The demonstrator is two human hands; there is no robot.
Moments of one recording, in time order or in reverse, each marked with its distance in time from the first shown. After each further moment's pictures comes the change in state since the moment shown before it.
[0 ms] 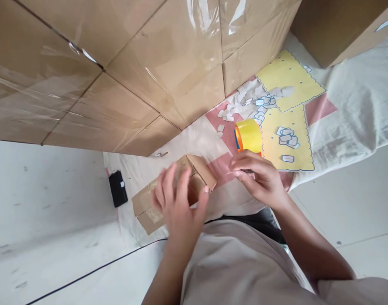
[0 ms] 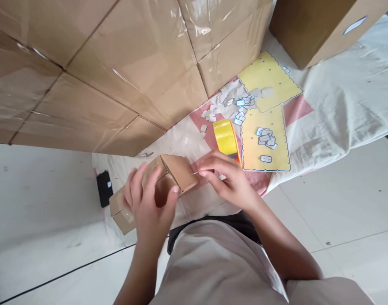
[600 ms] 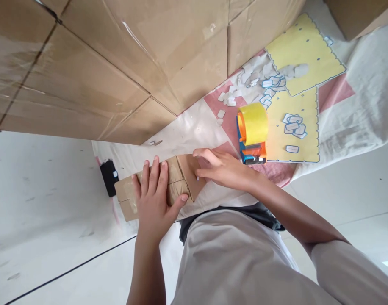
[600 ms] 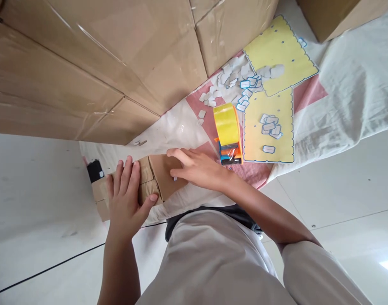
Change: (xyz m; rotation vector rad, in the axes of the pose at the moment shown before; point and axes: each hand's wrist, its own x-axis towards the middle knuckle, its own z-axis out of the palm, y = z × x) left_hand 0.001 -0.069 -0.023 0.138 -0.374 0.135; right_hand 0.016 0.035 0.048 -0.333 -0.578 0.098
